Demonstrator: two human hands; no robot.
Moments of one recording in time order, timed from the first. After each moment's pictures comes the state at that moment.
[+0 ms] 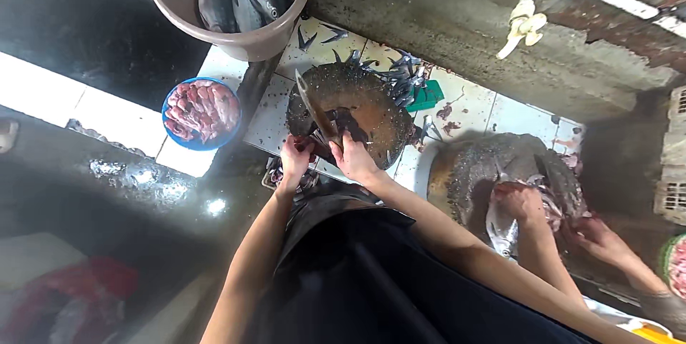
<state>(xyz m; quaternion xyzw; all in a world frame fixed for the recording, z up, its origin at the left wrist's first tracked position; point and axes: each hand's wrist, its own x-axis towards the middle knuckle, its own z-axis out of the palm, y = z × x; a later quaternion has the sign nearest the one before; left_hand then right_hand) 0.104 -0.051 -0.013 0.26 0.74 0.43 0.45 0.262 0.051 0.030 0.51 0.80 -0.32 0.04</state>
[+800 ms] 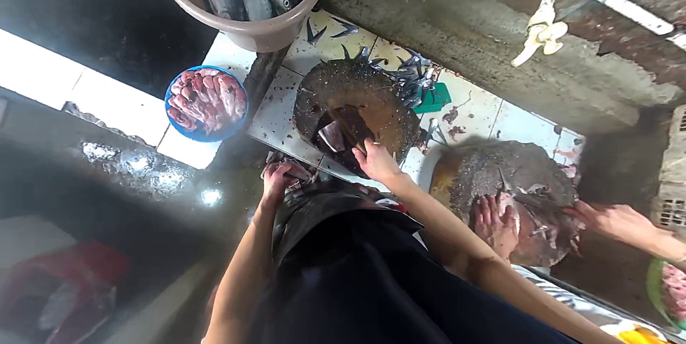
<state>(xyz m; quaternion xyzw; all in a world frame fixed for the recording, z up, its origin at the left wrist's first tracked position) 0.064 -0.117 -0.086 -0.03 0.65 0.55 0.52 0.305 0.069 -0.002 0.52 0.79 -0.29 0.14</state>
